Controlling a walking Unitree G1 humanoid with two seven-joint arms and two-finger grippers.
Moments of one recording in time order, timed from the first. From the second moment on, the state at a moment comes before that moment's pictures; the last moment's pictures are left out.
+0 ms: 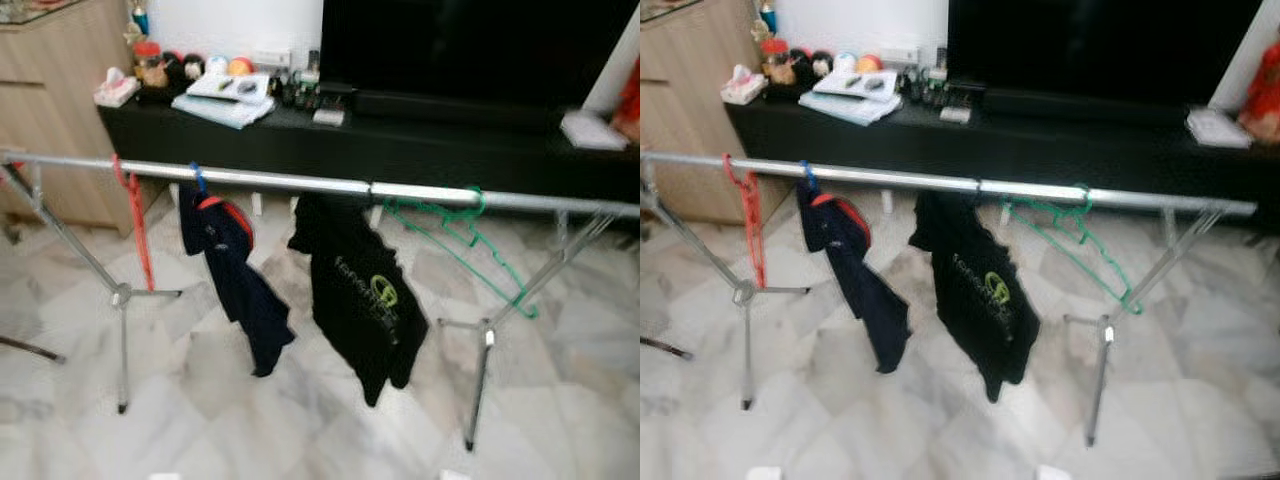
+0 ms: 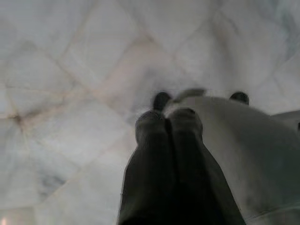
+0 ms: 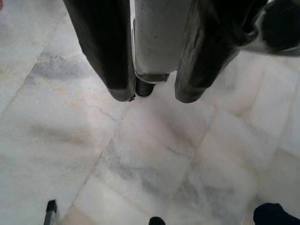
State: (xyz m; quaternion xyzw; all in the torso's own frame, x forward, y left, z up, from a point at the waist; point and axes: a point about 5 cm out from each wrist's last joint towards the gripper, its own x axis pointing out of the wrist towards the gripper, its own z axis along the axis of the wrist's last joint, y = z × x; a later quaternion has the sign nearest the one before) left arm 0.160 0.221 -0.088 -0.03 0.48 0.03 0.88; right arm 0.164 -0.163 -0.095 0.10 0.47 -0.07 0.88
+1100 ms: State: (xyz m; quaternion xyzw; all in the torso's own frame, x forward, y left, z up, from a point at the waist) left arm 0.165 0.169 -0.093 -0.04 0.47 0.00 0.88; right arm 0.170 -0.155 -0.092 0.11 0.45 -0.06 0.89
